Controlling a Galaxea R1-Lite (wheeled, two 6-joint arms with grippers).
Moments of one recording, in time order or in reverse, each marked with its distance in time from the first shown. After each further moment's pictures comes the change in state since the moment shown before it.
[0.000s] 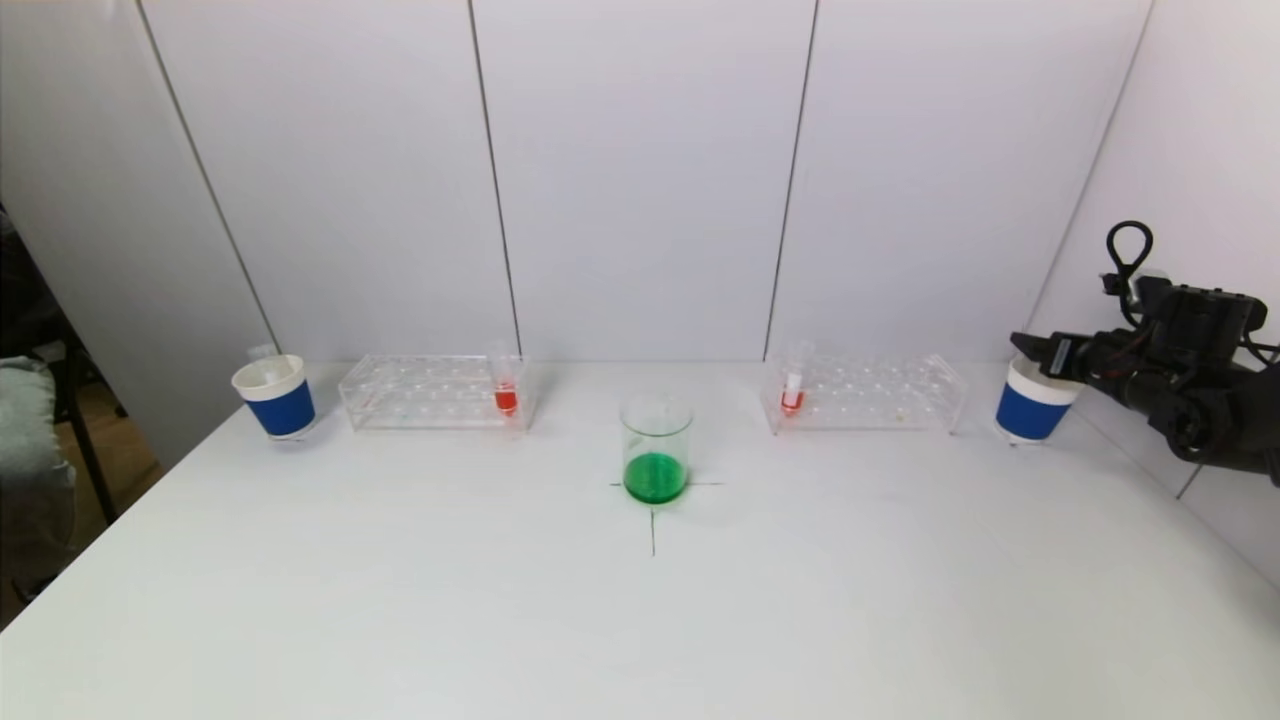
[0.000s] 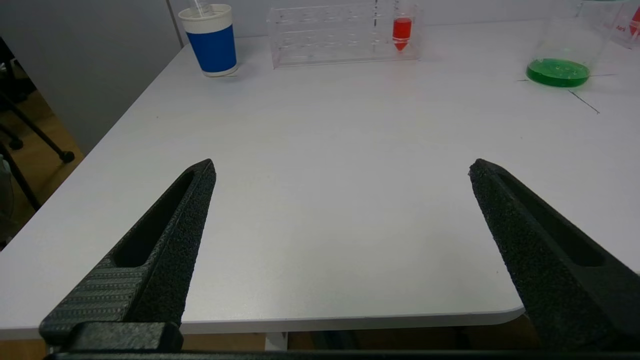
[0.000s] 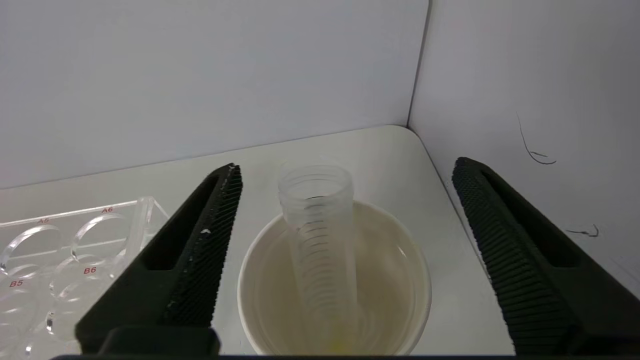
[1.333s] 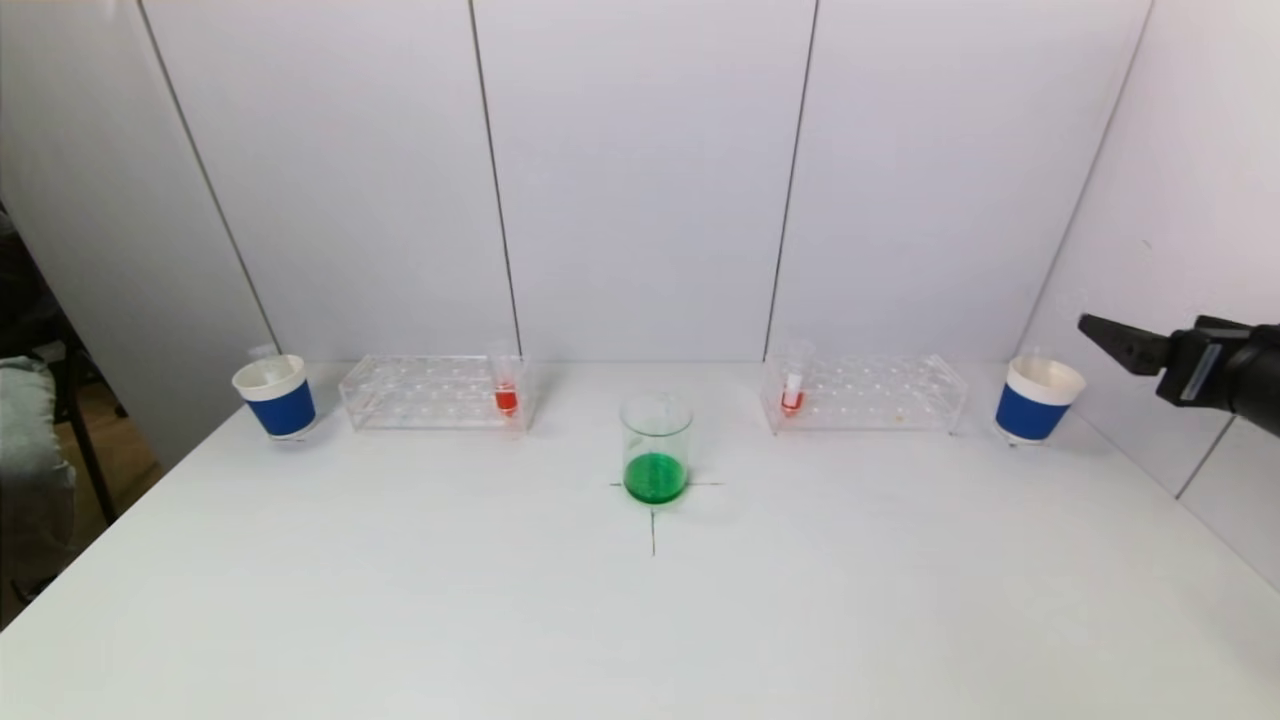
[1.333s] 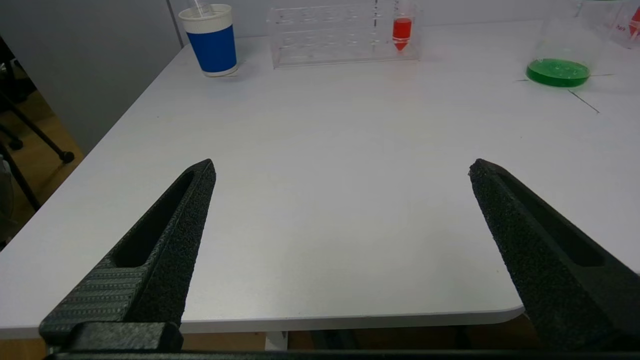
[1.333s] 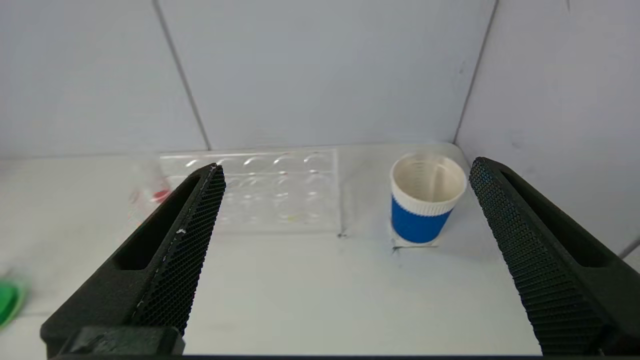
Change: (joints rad) left arm 0.000 0.000 0.000 0.000 0.000 0.000; right arm 0.124 -0.835 0.714 -0.017 0.039 -0.007
